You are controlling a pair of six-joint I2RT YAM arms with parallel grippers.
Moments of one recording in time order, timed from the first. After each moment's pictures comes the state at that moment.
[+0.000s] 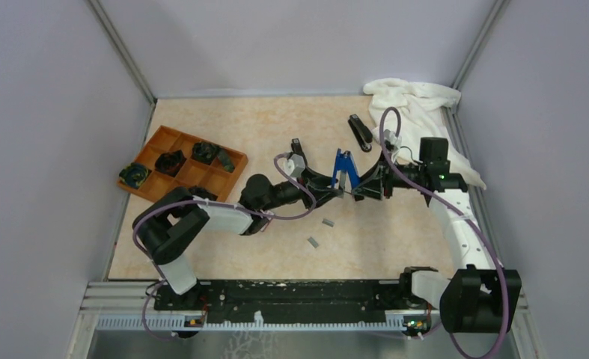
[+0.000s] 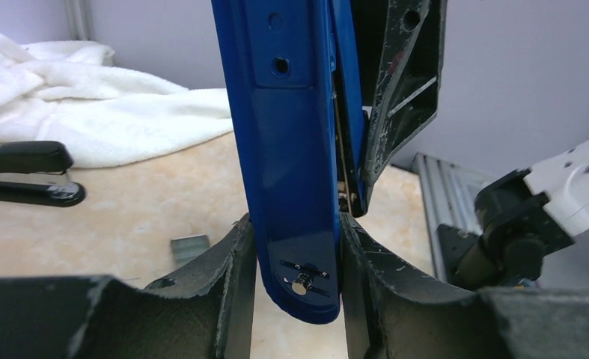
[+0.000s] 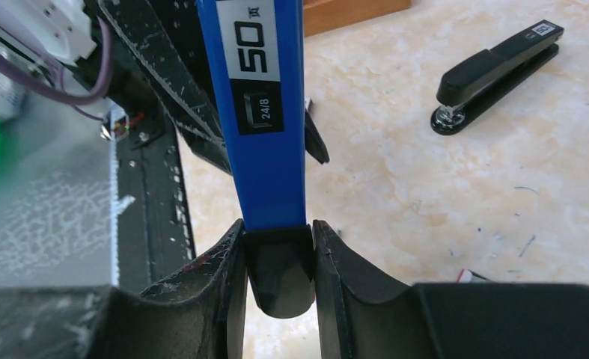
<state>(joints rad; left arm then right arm) -0.86 1.72 0.70 1.25 0.47 -0.29 -0.02 1.11 0.87 -0.56 -1.23 -0.45</state>
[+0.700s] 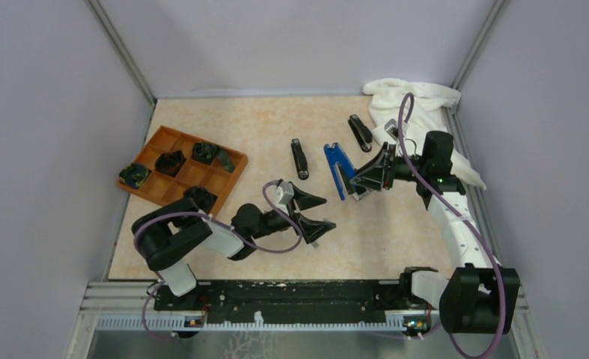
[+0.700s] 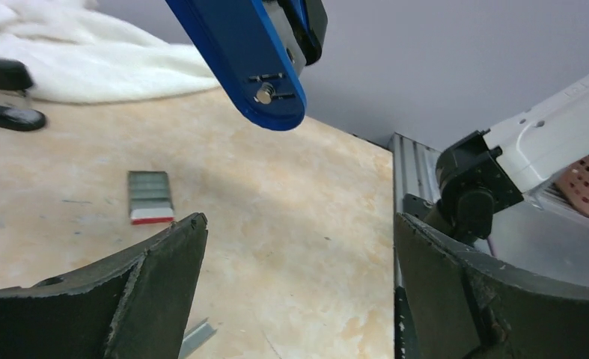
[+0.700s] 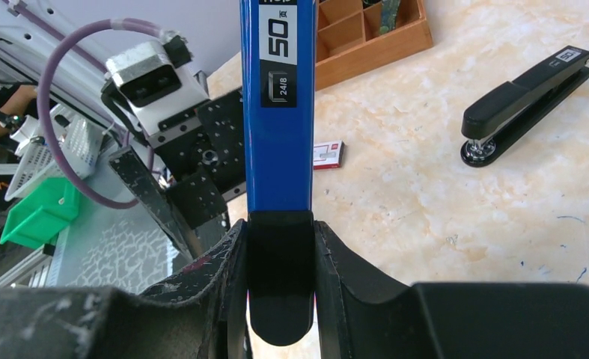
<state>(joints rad) -0.98 1.73 0.45 1.52 0.31 -0.42 -0.03 1.11 0.81 -0.15 -1.33 0.07</state>
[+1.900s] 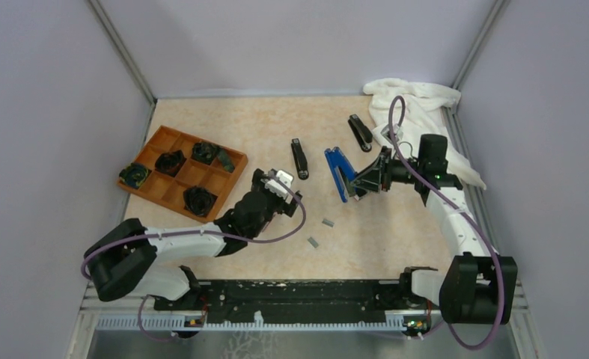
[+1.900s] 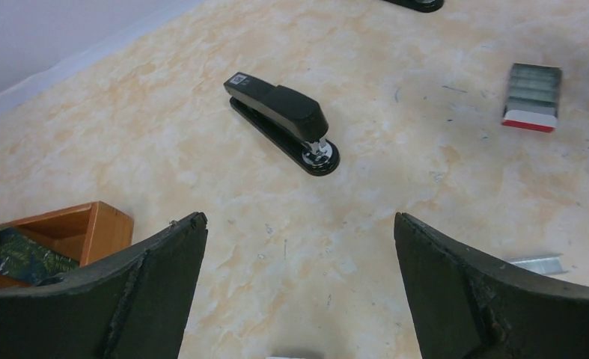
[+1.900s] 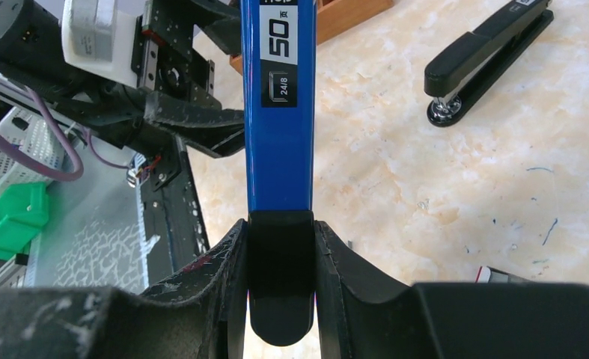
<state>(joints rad) -0.97 1.32 0.46 0.71 -0.45 0.13 -0.03 1.16 0.81 -0.26 -1.24 -0.06</state>
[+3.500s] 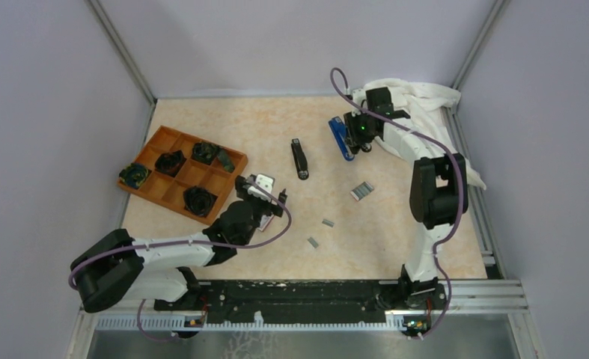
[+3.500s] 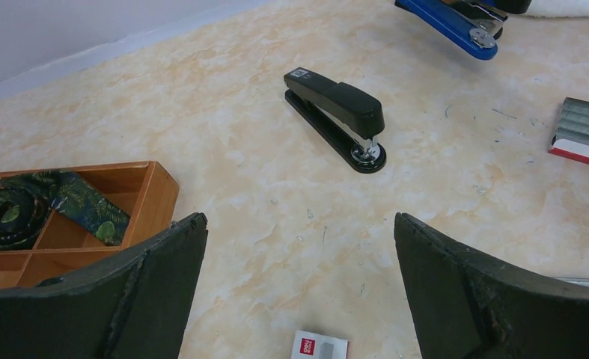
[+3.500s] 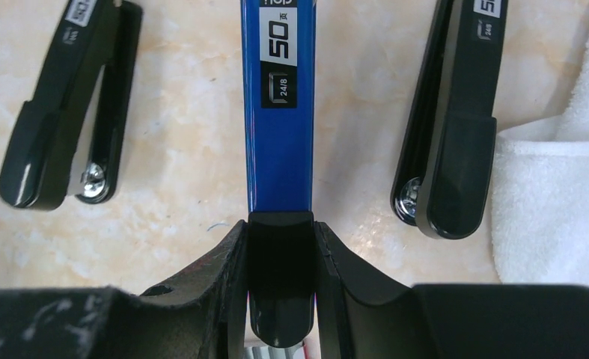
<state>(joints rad) -0.97 1.24 0.37 0.79 -0.62 0.07 0.21 1.89 1.51 -0.47 -0.30 -0.16</state>
